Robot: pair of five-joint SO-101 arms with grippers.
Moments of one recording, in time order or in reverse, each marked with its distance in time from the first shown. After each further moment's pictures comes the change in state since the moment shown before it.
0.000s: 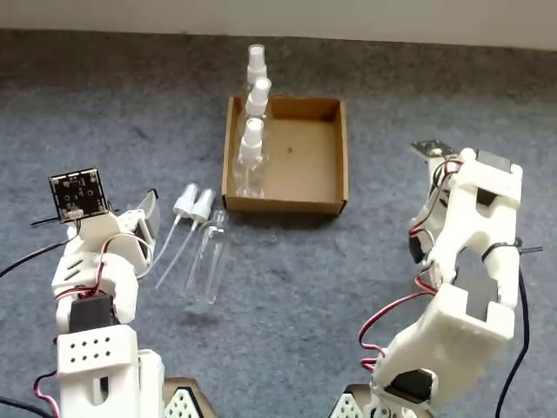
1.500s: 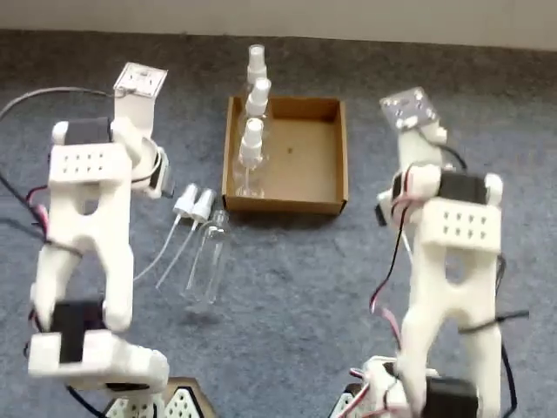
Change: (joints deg) left arm 6.8 69.5 -75.4 49.8 -17.6; right arm -15.8 -45.5 21.6 -8.6 -12.0
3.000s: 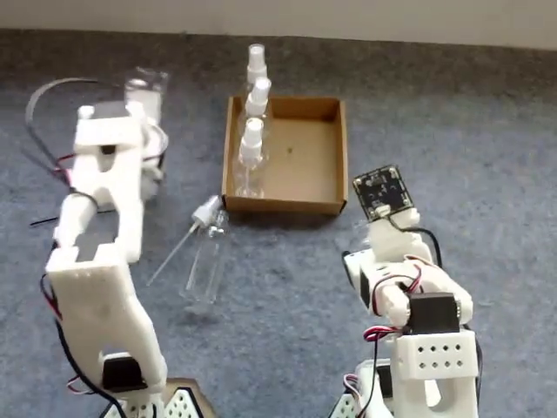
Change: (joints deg) left arm -2.5 29.9 -21.8 -5.8 1.8; right arm -10.5 -36.6 28.9 -4.7 -11.3
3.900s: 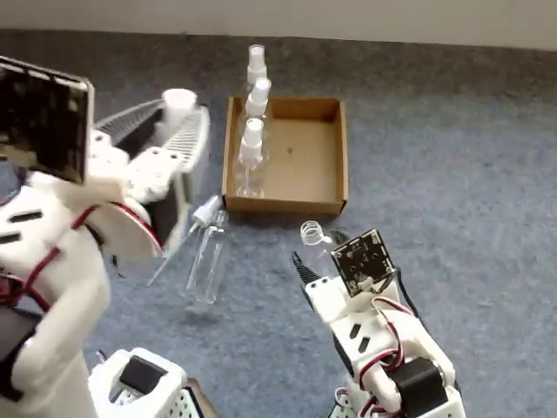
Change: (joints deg) left arm 29.0 -68.3 -2.8 10.4 14.9; right arm -19.0 -36.5 18.4 -8.1 -7.3
